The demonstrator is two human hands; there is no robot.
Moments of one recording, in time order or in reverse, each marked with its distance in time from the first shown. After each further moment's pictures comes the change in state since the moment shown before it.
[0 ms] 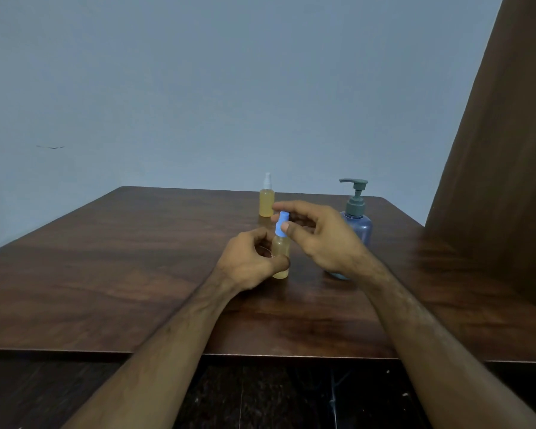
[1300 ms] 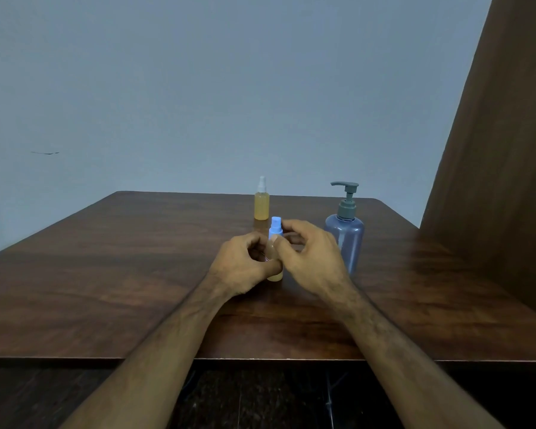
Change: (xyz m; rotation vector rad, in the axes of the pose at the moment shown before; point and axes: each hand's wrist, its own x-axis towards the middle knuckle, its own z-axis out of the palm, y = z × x) left_hand -0.001 -0.003 -0.001 0.037 0.010 0.033; right_hand -0.017 0.010 0.026 -0.076 0.245 0.109
